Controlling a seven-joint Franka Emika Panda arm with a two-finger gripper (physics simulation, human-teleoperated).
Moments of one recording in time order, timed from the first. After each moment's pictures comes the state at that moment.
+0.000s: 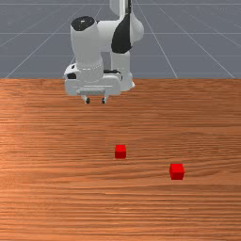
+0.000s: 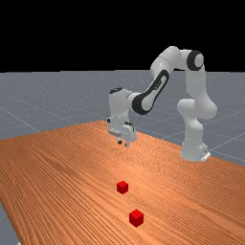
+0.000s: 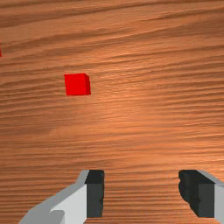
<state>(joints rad) 0.03 0.20 -0.22 -2.14 0.09 2.20 0.61</state>
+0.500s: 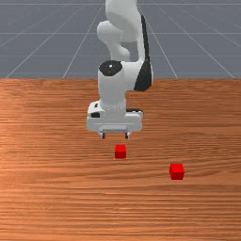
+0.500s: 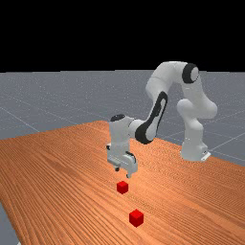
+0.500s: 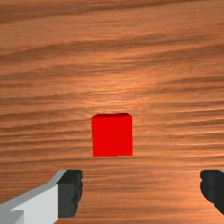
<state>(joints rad) 0.09 0.54 -0.13 -1.97 0.15 2.43 0.68</state>
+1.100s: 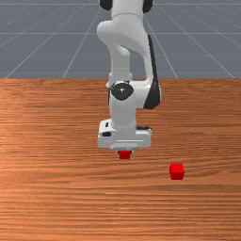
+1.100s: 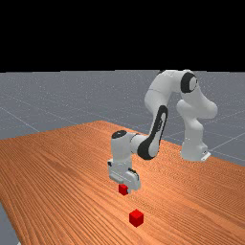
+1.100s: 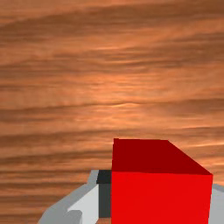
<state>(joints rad) 0.11 0.72 -0.09 -1.86 0.17 2.47 0.70</state>
